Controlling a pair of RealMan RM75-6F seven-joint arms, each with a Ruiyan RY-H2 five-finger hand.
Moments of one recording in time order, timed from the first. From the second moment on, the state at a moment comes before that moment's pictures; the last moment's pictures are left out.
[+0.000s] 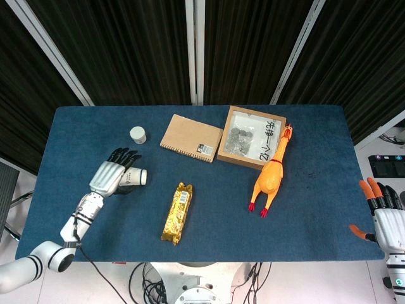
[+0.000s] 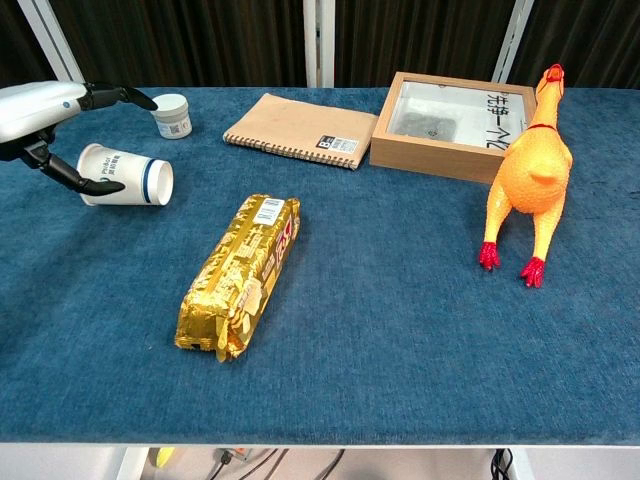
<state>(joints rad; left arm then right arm) -0.63 -1.52 -0.08 -1.19 1.43 1.09 -0.08 0.05 -1.13 0.05 -1.49 -1.49 1.47 0.07</state>
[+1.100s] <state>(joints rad) -0.88 -1.56 -0.17 -1.62 0.58 1.09 1.07 0.07 -1.13 0.07 -1.46 -1.45 1.42 0.09</state>
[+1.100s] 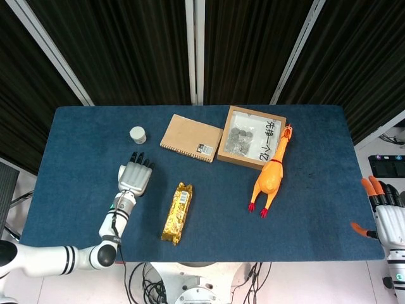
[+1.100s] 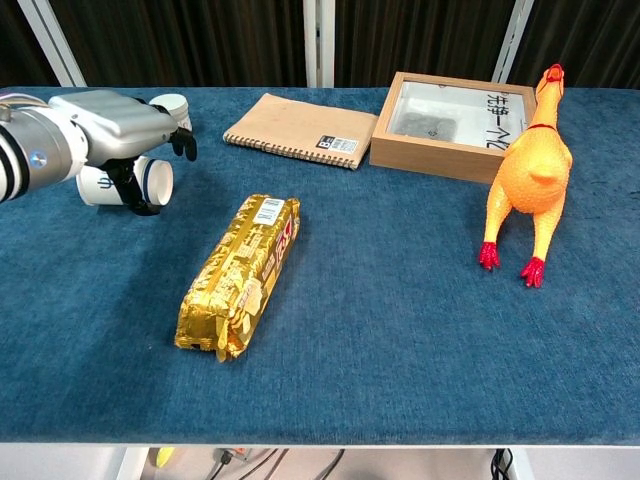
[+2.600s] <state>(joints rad) -0.71 -1.61 -0.15 -1.28 1.24 1.19 -0.33 0.07 -1.12 0.06 -1.48 -1.44 1.41 0.08</state>
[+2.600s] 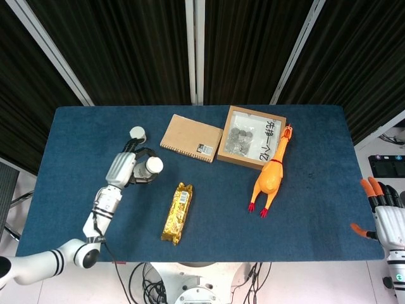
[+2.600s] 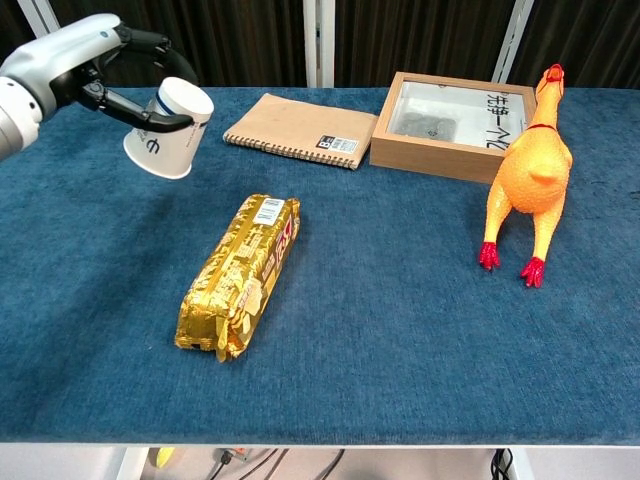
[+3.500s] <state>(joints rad) -0.62 -1.86 -0.12 -0.72 1.46 1.22 -0.87 0.07 -1.12 0.06 -1.48 -1.44 1.40 0.07</state>
